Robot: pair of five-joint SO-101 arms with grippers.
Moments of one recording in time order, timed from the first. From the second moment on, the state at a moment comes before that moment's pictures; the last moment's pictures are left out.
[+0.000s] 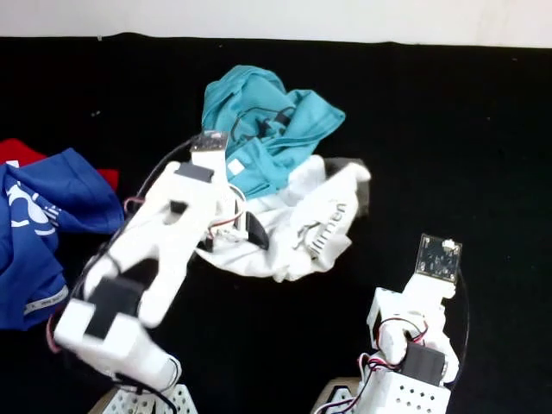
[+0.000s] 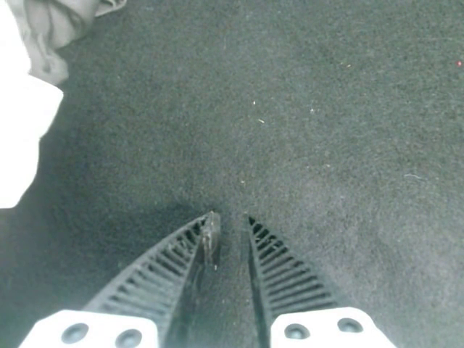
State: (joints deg) left arm 8.5 9.5 23.2 60.3 -2.2; right arm 13.4 -104.7 95.7 71.5 3.2
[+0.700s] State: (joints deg) left arm -30.2 37.1 -40.0 99.8 -17.2; right arm 13.4 -104.7 95.7 71.5 3.2
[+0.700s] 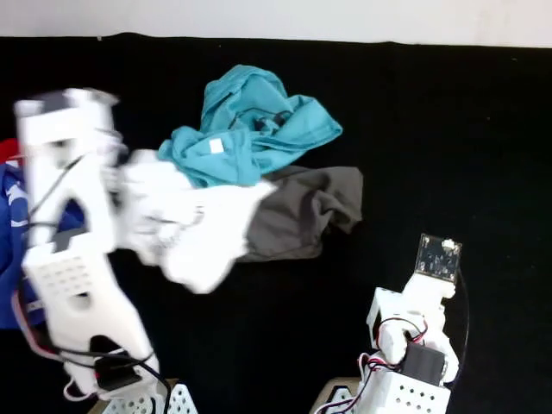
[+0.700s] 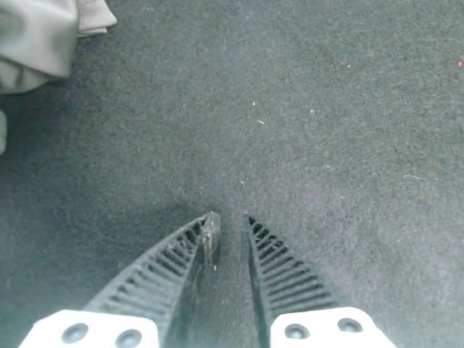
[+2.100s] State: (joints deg) left arm -33.5 20.8 -62.5 101.4 -19.6; right arm 13.4 -104.7 95.7 54.8 17.8
